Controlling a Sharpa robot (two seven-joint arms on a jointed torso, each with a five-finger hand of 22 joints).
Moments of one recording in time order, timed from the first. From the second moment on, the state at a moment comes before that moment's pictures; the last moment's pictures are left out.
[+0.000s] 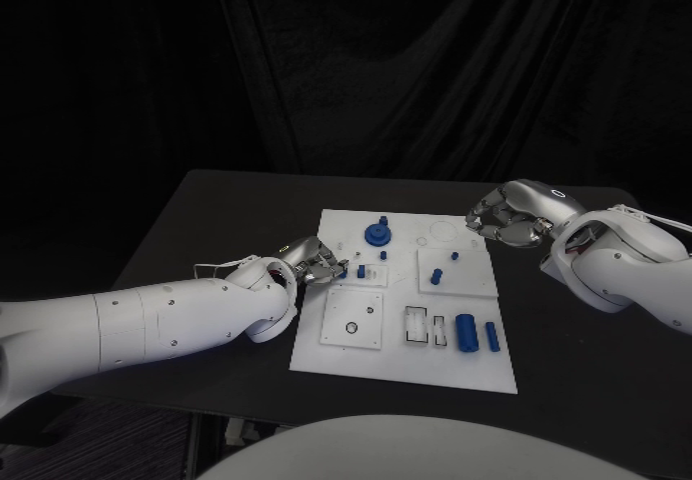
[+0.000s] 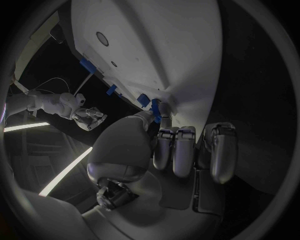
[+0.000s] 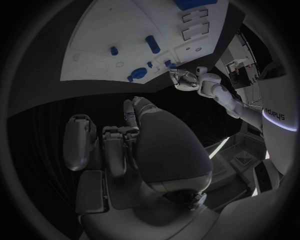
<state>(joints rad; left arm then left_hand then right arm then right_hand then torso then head) 1.05 -0.71 -0.21 1.43 -1.14 -0.55 -0.29 1.17 0.02 0.21 0.29 0.49 0.99 0.03 0.28 1.25 1.47 -0.03 1.58 1.31 1.47 -0.07 1.57 1.31 0.01 1.47 0.04 1.48 1.31 1.29 -0.96 -0.25 1.54 -1.37 -0.48 -0.02 1.50 -0.04 0.17 0.27 0.39 1.04 0.11 0.10 0.27 1.47 0.04 1.57 1.31 1.47 -0.01 1.57 1.31 0.06 1.42 0.10 1.36 1.31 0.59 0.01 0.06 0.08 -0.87</state>
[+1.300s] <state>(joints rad) 1.05 -0.70 -0.21 1.42 -1.14 -0.57 -0.29 1.11 0.01 0.20 0.29 0.33 1.00 0.03 0.28 1.25 1.47 -0.03 1.58 1.31 1.47 -0.07 1.57 1.31 0.01 1.47 0.04 1.48 1.31 1.29 -0.96 -0.25 1.54 -1.37 -0.47 -0.02 1.50 -0.04 0.17 0.26 0.39 1.04 0.11 0.10 0.27 1.47 0.04 1.57 1.31 1.47 -0.01 1.57 1.31 0.06 1.42 0.10 1.36 1.31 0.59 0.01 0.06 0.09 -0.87</state>
